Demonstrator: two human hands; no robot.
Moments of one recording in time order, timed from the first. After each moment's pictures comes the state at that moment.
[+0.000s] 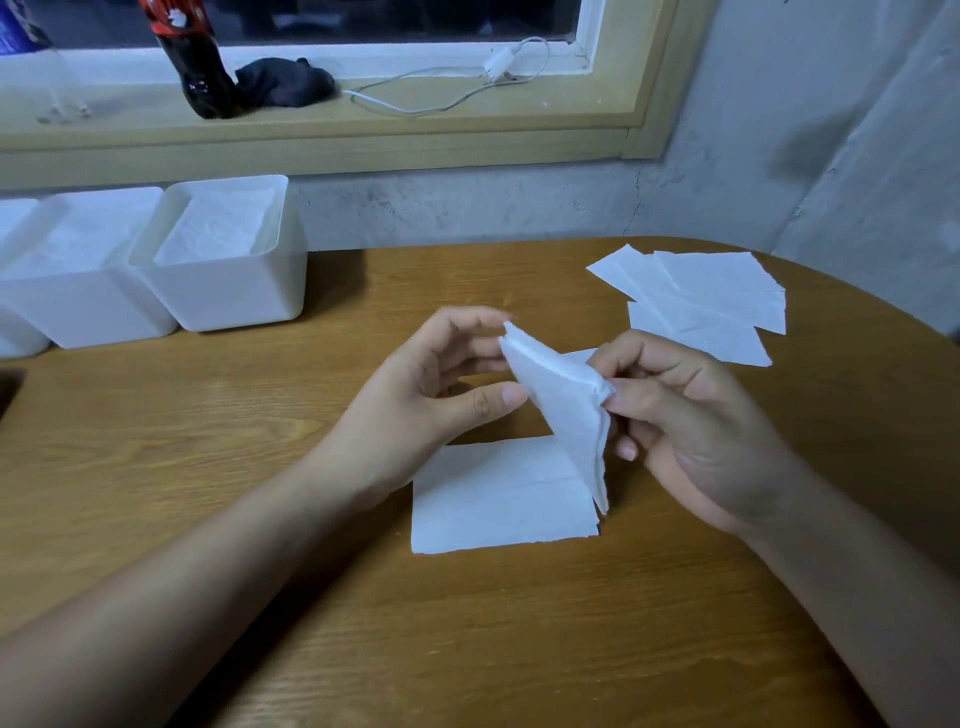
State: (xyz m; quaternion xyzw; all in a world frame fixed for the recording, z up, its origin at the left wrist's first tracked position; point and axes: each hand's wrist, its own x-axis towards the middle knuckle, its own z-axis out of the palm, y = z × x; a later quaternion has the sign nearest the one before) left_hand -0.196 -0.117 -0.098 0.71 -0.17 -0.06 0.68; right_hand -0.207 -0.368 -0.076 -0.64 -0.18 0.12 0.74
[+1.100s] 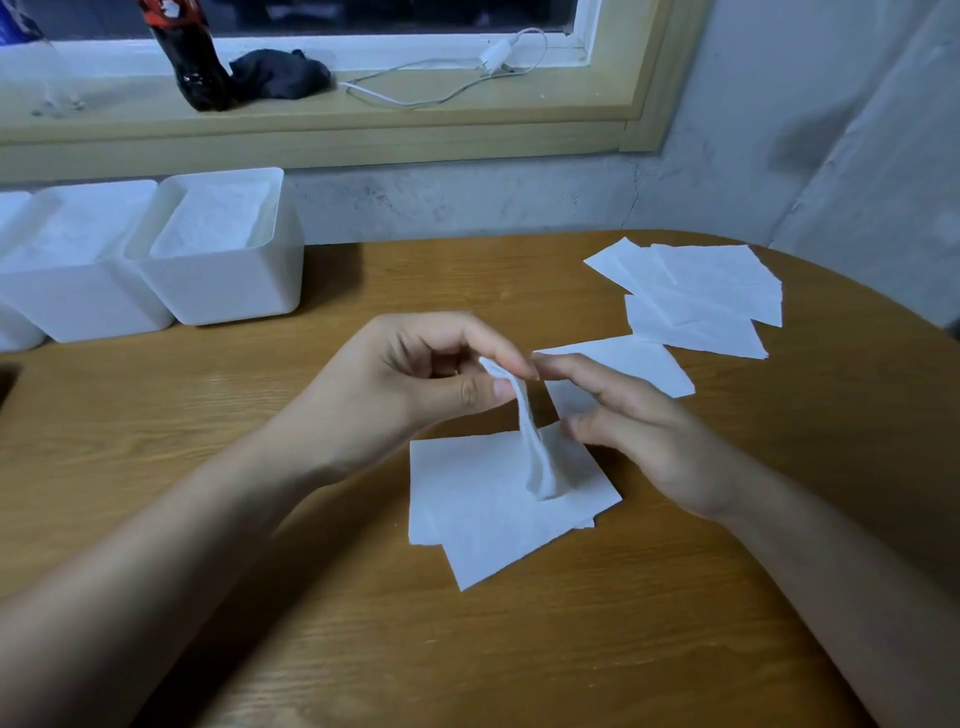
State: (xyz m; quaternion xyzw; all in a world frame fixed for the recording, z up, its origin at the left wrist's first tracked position) left_hand -0.201 -0.104 -0.062 0.73 -0.25 -0.08 0.63; right_hand -0.204 -0.365 -0.081 -0.78 -0.22 0.21 0.55
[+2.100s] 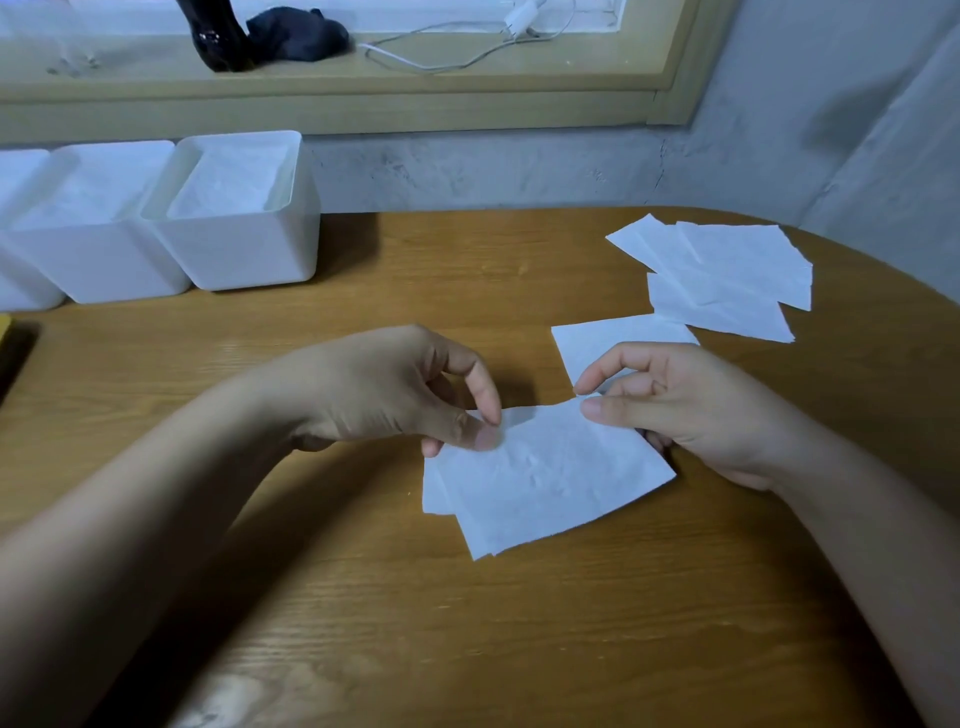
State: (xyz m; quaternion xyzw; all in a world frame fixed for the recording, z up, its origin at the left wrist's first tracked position) left_hand -0.192 -0.083 -0.054 0.84 -0.15 -0.32 0.41; right_hand -0.189 -0.385 -0.088 -0.81 -0.09 0.23 0.53
